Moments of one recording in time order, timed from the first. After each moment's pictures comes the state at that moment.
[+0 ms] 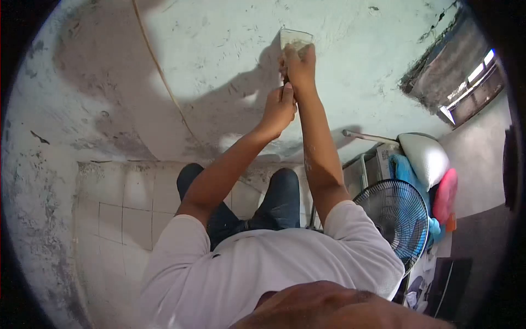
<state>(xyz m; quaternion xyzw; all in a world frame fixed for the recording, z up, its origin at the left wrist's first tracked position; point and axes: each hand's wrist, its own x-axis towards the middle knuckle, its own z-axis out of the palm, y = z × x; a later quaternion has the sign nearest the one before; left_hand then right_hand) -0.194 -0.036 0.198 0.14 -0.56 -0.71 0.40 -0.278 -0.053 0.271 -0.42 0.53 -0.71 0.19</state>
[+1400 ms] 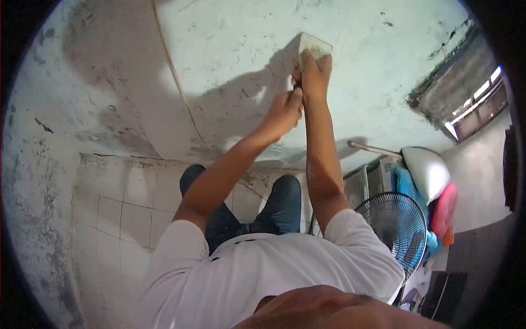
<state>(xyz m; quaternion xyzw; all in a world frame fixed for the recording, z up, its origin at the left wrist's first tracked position) -0.180 -0.048 0.218 0.16 -0.59 -0.70 0.38 -0.269 -0.059 0.282 -0.42 0.44 -0.77 0.19</state>
